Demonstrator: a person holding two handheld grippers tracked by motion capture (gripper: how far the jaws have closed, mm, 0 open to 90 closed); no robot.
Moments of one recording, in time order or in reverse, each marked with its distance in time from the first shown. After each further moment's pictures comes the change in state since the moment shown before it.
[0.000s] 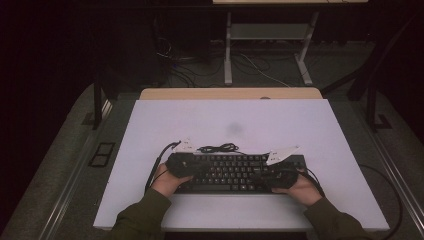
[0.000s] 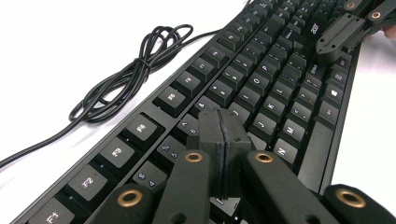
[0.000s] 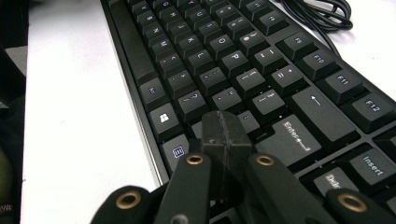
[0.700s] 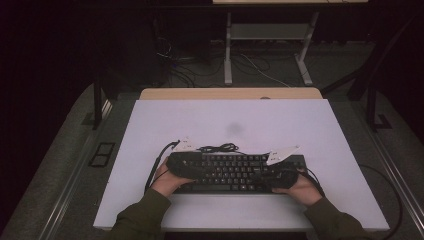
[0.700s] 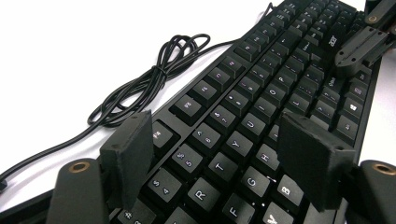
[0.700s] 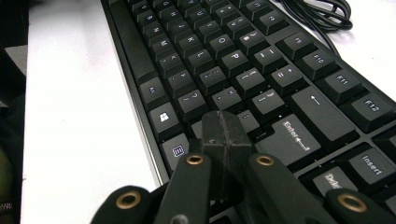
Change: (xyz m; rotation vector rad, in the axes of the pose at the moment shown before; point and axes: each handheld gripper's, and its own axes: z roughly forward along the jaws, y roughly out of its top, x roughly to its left) left arm 0.000 0.000 0.002 -0.037 0.059 -0.024; right arm 0.000 0.000 -0.001 0.001 -0.001 -0.004
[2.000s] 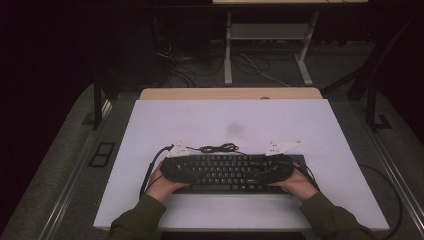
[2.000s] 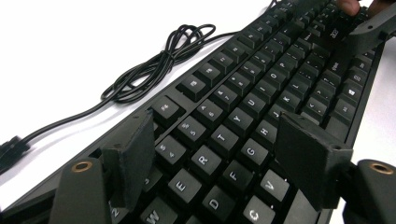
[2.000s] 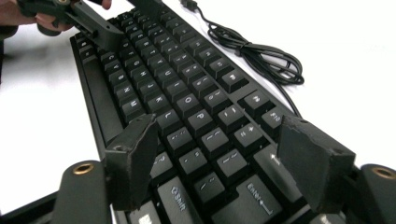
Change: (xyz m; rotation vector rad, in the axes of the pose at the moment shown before) left arm -0.002 -0.015 -0.016 -0.012 0.039 -0.012; right arm -0.007 0.015 0.006 -0.147 -0.079 0.044
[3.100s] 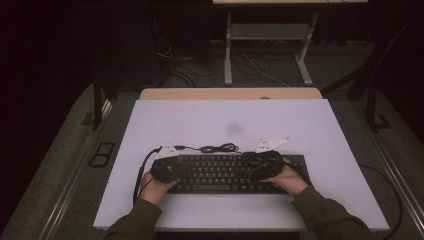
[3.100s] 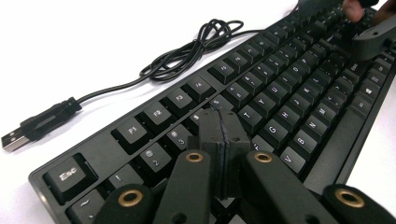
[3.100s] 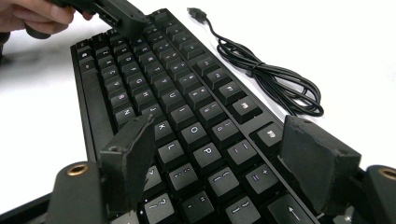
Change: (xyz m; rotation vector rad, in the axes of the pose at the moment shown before) left arm 0.007 -0.010 -0.017 -0.007 0.057 -0.066; right arm 0.003 0.014 0.021 -0.011 0.023 -0.039
